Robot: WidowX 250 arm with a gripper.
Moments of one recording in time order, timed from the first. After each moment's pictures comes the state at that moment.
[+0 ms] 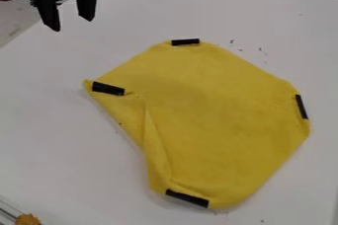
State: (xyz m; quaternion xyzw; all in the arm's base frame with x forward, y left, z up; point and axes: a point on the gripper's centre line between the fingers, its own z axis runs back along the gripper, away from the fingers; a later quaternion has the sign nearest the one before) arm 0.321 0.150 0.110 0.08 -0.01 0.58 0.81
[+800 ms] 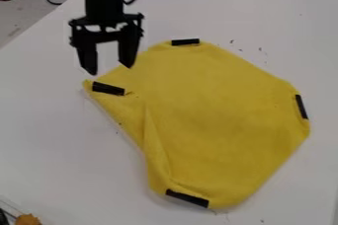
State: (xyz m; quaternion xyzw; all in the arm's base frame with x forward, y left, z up) arm 0.283 0.057 0.078 0.10 0.07 0.51 0.85
